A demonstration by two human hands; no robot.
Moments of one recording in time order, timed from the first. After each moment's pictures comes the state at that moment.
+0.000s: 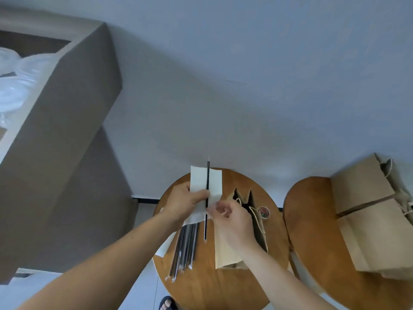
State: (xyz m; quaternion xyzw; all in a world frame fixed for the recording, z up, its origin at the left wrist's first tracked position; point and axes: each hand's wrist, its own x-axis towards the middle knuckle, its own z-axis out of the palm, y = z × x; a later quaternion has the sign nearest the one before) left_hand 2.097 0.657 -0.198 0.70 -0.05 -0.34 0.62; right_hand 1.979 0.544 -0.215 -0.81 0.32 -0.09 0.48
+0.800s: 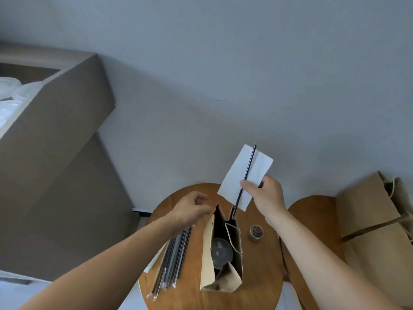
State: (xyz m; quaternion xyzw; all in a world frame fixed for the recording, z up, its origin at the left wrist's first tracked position) left_hand 2.077 0.585 -0.188 0.79 -0.15 -0.35 0.47; right_hand 1.989 0.381 -0.153 -0.76 0.30 -0.15 0.55
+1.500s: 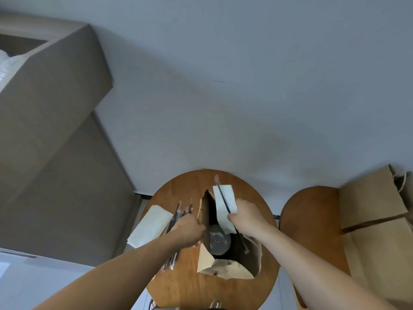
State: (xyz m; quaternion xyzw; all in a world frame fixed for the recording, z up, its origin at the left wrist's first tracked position) left_hand 2.037 0.584 -0.268 0.86 -0.09 -0.41 0.28; right_hand 1.975 0.404 -0.228 -0.91 0.24 0.16 0.28
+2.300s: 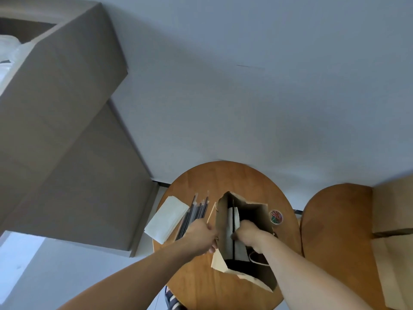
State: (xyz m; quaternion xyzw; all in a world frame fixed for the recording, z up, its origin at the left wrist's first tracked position) left_hand 2.026 0.600 -0.275 0.82 -0.01 -0.45 0.36; right_hand 1.982 0.426 -0.314 -0.77 0.32 0.37 0.41
